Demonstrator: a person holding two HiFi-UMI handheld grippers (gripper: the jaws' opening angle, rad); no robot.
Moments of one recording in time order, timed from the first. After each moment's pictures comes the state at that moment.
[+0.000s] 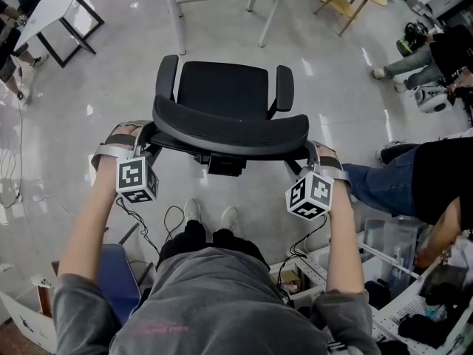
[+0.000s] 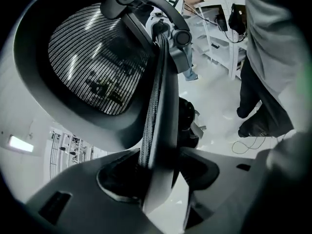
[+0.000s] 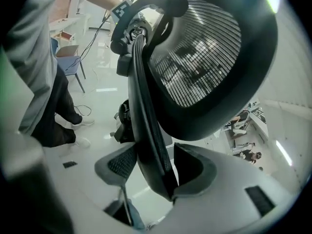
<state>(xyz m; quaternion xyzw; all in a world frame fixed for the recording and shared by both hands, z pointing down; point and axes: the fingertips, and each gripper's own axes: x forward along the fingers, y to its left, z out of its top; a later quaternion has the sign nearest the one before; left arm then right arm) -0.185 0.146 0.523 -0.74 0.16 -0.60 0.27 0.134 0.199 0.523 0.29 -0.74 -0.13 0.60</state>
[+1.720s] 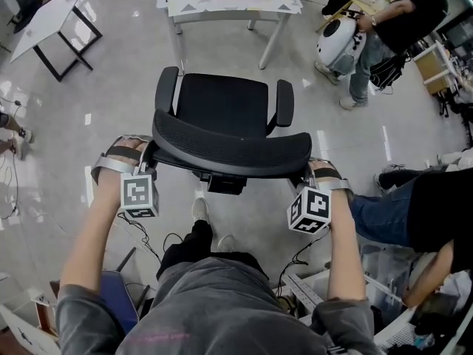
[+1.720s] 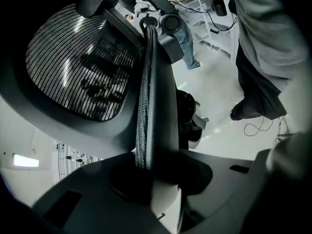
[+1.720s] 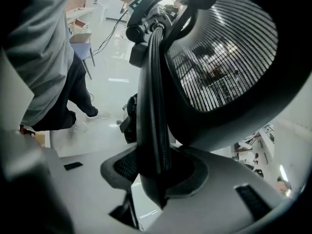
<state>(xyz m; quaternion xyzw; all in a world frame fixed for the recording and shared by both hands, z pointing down) -0.177 0.031 0.528 -0.70 0.15 -0.62 0.32 0.139 0.089 0.536 0.21 -0.72 -0.17 0.64</state>
